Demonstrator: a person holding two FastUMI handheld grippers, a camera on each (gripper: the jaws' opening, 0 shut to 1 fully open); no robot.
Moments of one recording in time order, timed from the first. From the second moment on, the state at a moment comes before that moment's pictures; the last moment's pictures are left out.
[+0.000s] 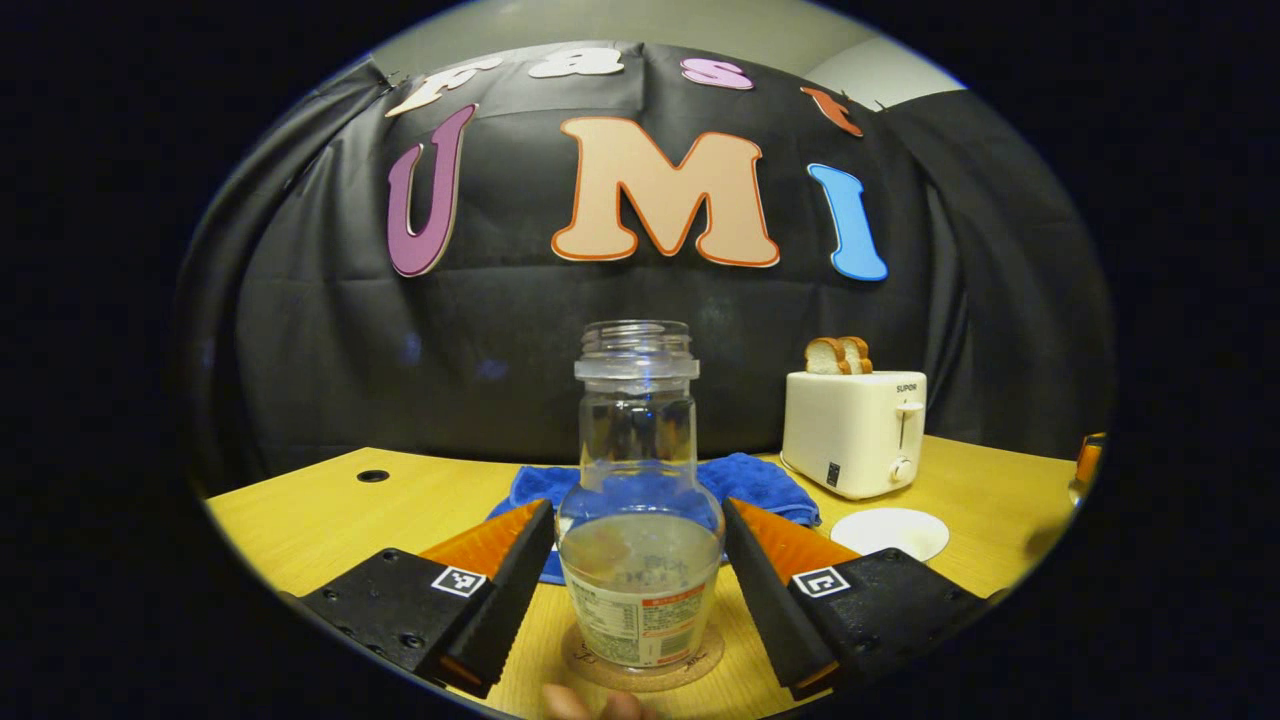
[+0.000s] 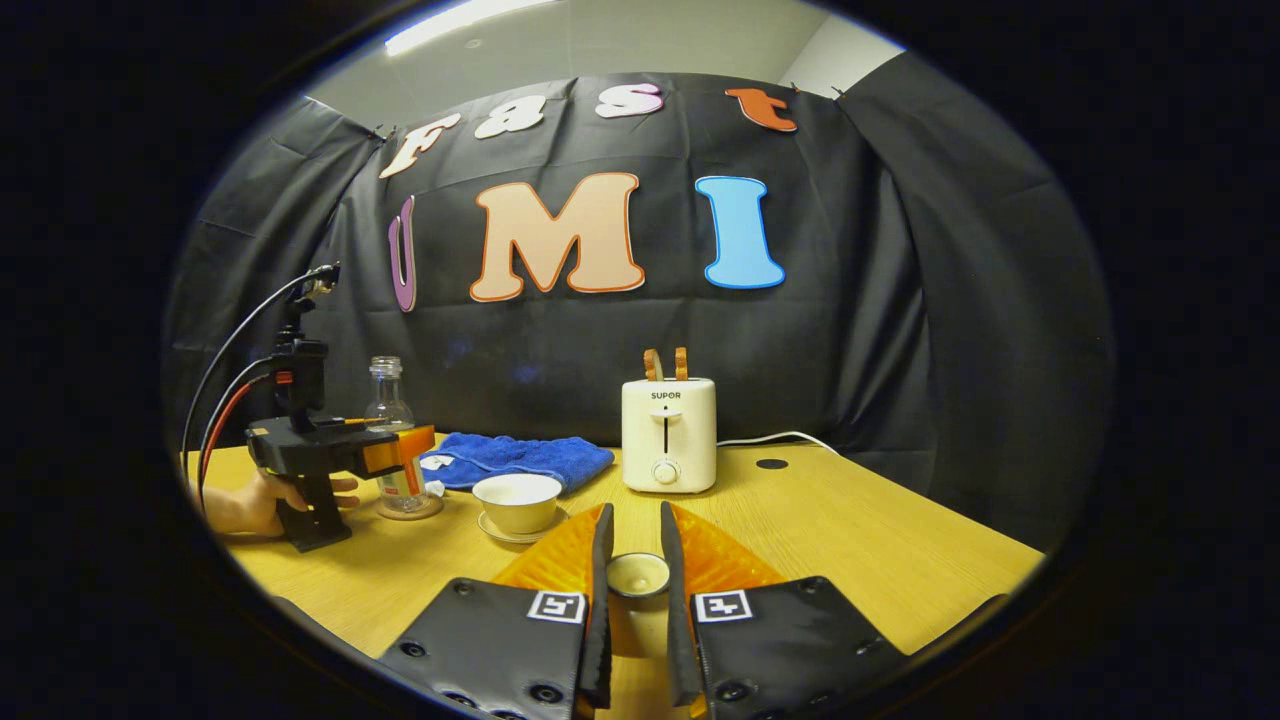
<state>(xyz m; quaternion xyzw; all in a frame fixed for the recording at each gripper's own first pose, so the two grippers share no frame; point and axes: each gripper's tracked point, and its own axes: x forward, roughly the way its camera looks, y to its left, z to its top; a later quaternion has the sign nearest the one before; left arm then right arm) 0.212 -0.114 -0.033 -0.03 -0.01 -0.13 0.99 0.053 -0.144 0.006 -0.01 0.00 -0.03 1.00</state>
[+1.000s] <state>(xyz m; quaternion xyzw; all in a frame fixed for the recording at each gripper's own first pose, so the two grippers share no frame) 0.107 -0.039 -0.037 -0.03 -0.01 -0.09 1.00 0.140 -0.046 -0.002 0.00 0.00 0.06 1.00</state>
